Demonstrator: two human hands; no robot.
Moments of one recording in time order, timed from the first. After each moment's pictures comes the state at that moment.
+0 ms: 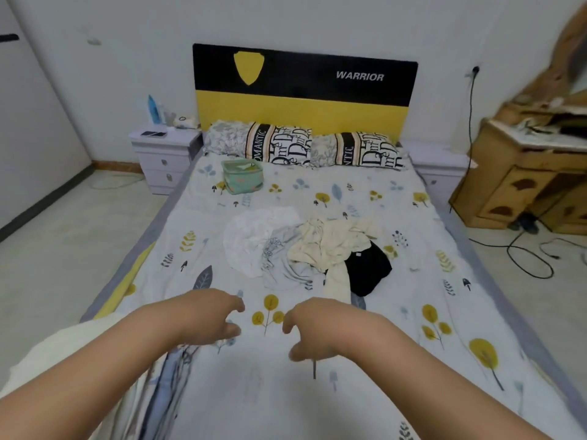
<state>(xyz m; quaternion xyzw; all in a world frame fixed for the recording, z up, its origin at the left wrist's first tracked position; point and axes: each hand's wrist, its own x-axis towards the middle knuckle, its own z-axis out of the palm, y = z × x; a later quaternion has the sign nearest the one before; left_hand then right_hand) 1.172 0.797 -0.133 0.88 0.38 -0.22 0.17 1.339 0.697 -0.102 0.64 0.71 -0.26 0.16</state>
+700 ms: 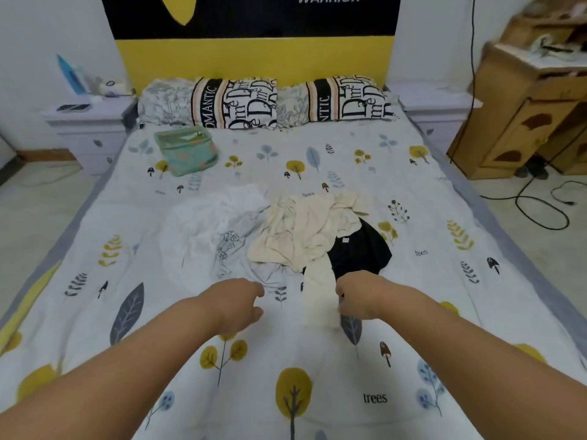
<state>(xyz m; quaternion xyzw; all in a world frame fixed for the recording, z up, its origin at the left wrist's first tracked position) 1.389 0.932 -0.297 0.88 0.36 -0.25 0.16 1.579 0.836 -0.290 0.76 0.54 -0.32 0.17</state>
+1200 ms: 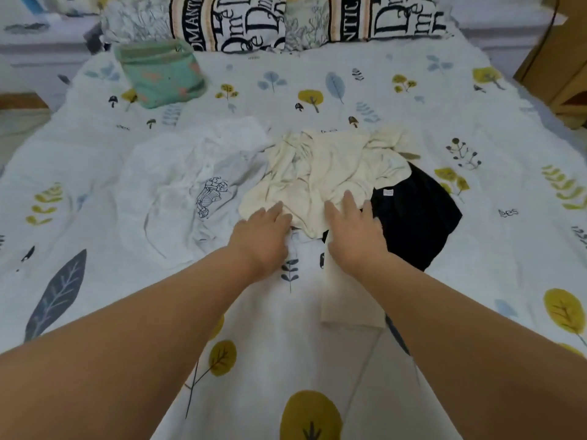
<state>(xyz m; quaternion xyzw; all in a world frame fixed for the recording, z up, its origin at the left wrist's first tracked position) 1.470 1.038 -0.492 0.91 0.39 -0.11 0.10 1.614 0.962 -0.512 0.83 0.54 -0.10 0.03</state>
